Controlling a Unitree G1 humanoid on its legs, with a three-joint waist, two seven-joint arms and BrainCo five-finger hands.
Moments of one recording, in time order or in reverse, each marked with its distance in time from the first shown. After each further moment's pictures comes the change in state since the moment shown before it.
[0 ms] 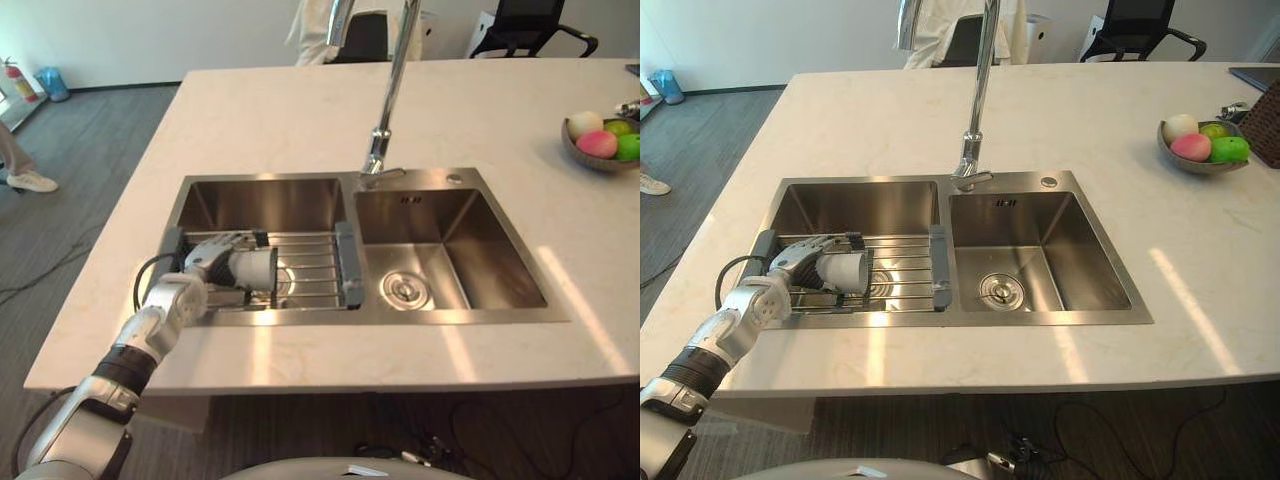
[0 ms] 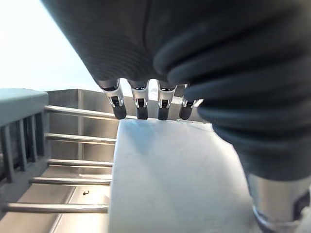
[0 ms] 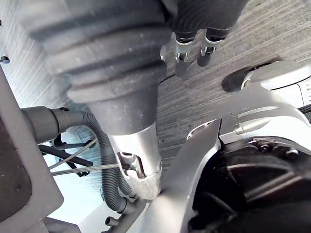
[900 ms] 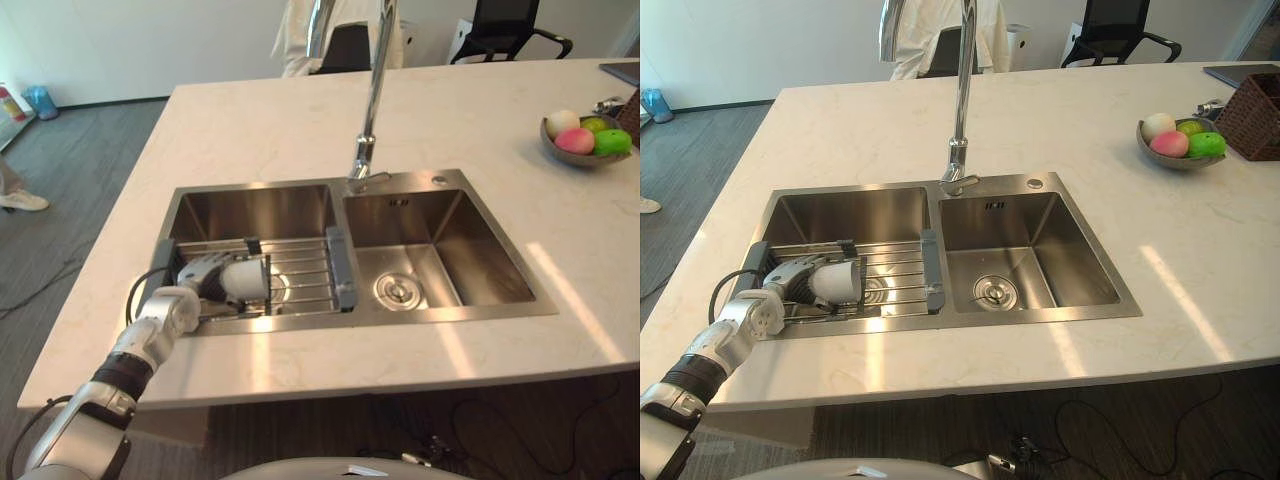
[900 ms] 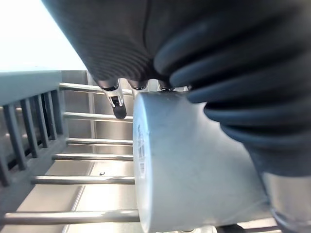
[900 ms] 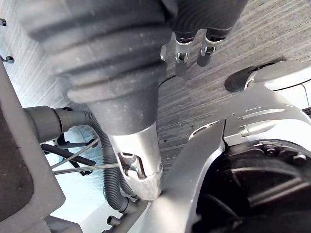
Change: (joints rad) left arm 0.017 -0.003 -0.009 0.131 0.018 0.007 -0.015; right arm -0.008 -0.016 0.012 0.009 -0.039 0.001 -0.002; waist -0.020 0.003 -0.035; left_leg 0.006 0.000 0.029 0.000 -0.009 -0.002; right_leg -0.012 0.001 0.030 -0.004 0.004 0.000
